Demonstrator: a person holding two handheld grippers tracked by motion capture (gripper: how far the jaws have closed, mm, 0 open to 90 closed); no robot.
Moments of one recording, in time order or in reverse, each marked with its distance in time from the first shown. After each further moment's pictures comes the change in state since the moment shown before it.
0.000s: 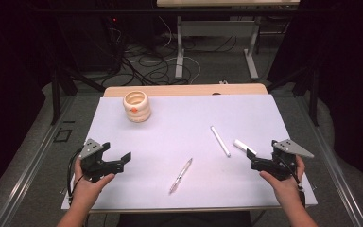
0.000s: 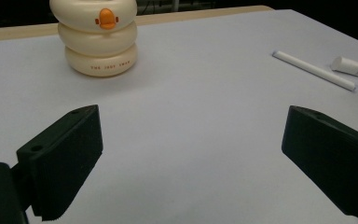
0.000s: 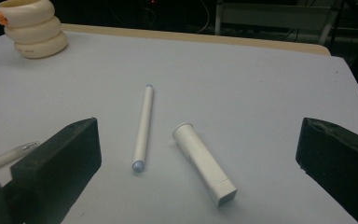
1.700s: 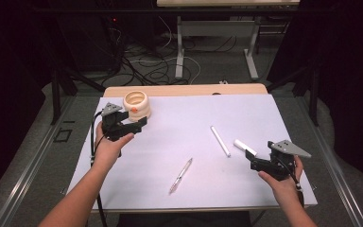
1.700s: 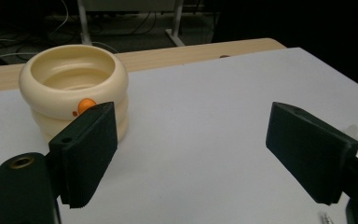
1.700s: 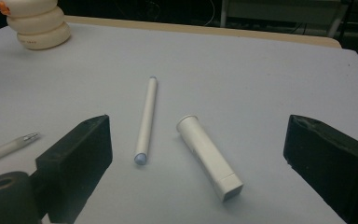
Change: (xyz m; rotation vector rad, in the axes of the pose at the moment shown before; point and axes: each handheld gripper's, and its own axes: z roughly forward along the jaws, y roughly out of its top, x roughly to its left) left arm 0.002 0.090 0.076 0.015 0.015 -0.025; right arm 0.001 -0.005 0.004 0.021 0.017 -0.002
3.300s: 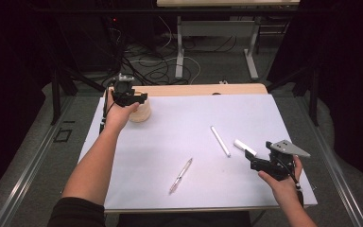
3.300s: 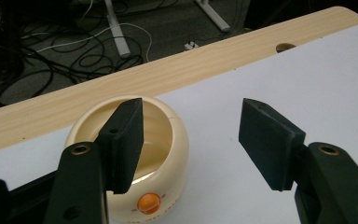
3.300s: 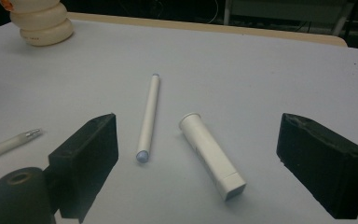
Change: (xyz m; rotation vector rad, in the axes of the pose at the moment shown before) left arm 0.037 0.068 0.072 0.151 0.111 0.104; right arm 0.000 -0.001 0.002 0.007 0.015 -0.005
